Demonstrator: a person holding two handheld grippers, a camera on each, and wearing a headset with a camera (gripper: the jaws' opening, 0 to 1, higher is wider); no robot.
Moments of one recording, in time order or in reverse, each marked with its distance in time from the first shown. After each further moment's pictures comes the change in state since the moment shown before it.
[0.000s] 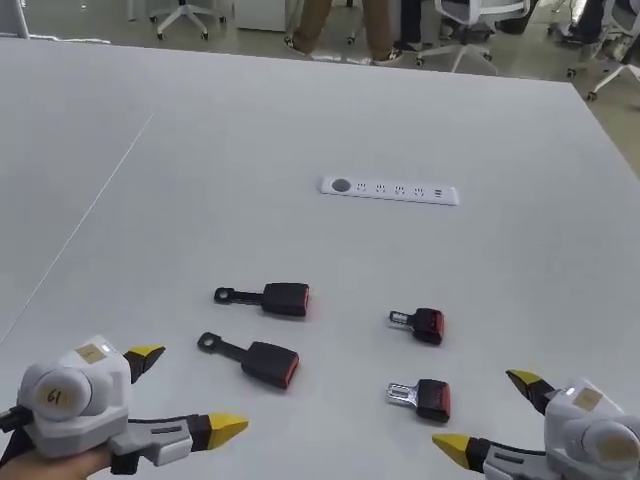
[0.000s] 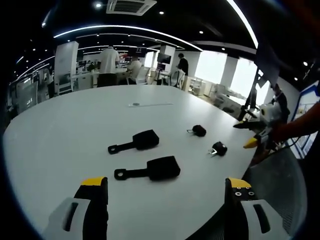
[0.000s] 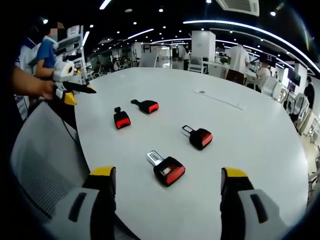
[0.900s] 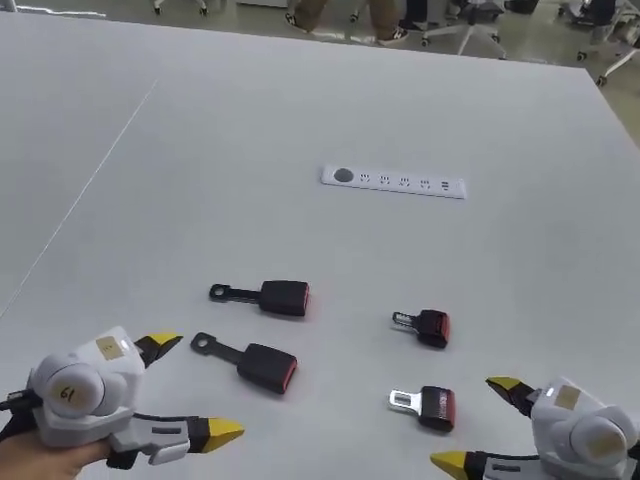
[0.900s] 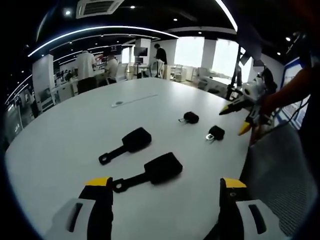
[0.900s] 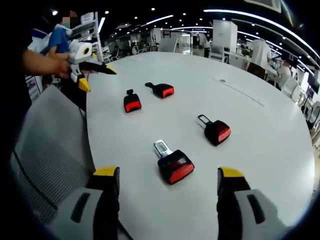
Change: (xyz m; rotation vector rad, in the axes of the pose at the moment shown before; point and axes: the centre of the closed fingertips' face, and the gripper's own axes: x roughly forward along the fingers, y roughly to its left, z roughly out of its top) left arm 0.033 0.008 -0.004 0.201 0.099 -0.103; right arm 0.029 0.004 -0.016 -0.090 0.132 0.164
